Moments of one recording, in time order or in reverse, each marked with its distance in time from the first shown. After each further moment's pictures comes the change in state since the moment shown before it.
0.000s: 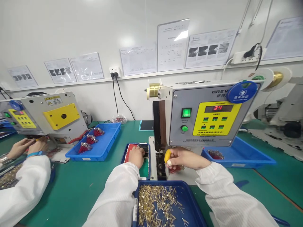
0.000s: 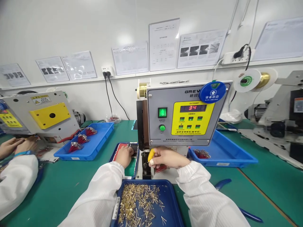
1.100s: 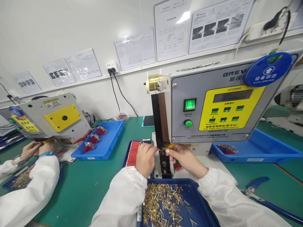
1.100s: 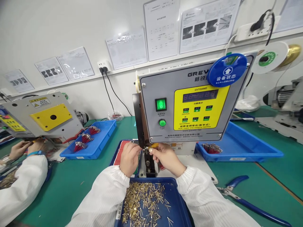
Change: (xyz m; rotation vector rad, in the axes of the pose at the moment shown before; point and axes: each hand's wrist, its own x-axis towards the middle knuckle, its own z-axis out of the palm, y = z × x) left_hand -0.034 0.035 -0.011 -0.262 0.611 0.516; right_hand 0.027 0.038 0.023 0.037 0.488 -0.143
